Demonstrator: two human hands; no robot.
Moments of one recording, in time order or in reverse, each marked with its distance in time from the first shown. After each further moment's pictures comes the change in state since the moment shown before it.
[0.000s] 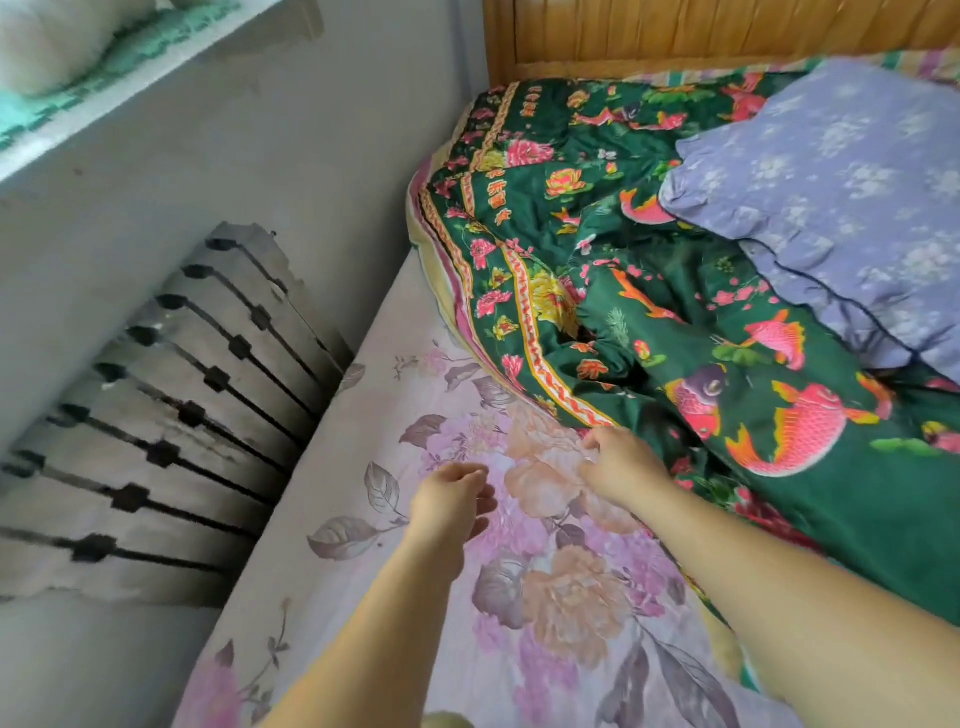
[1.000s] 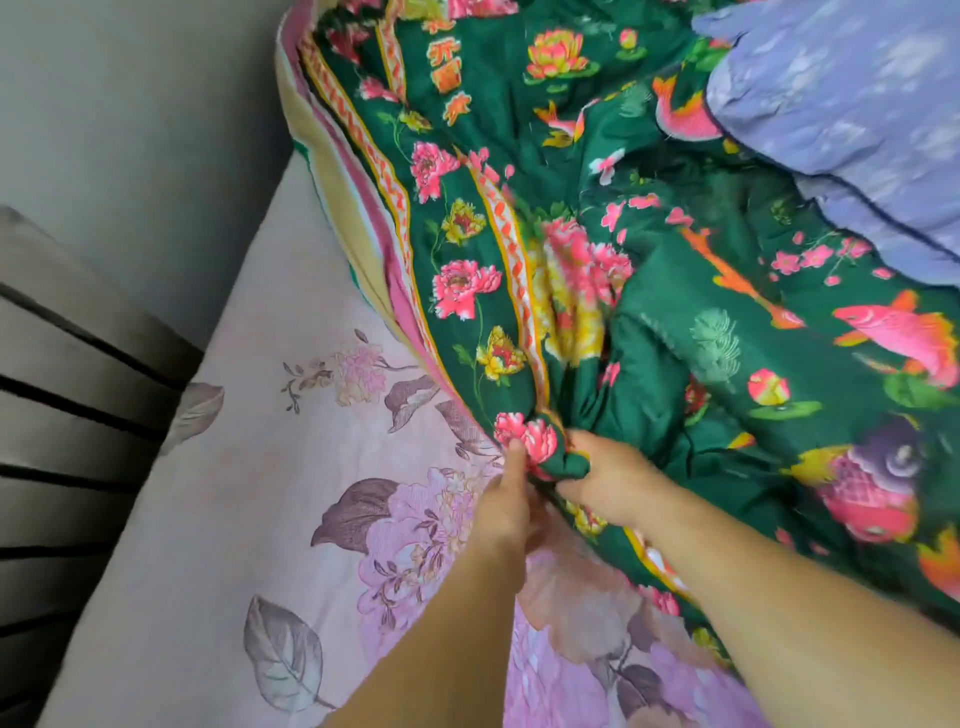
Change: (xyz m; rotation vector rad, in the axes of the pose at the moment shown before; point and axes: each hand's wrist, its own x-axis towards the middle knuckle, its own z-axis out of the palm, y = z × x) left_hand 0.322 -0.037 0.090 -0.142 -0.310 -0.360; right_hand 0.250 -0.007 0.107 0.130 -0.161 0.204
